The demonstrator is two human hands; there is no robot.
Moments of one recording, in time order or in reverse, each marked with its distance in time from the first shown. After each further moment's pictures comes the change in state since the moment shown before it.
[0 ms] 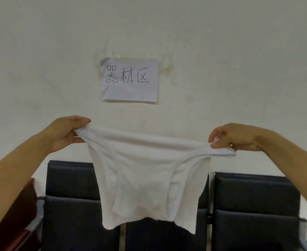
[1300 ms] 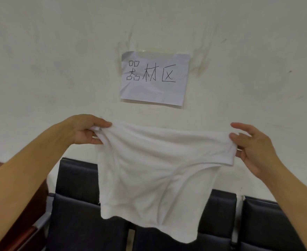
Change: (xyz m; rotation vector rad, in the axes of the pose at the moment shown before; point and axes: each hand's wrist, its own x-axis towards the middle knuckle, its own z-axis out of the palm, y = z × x) left_hand 0.058 0.008 0.005 -0.038 0.082 -0.318; right_hand 0.109 -0.009 0.050 0.798 0.436 -0.333
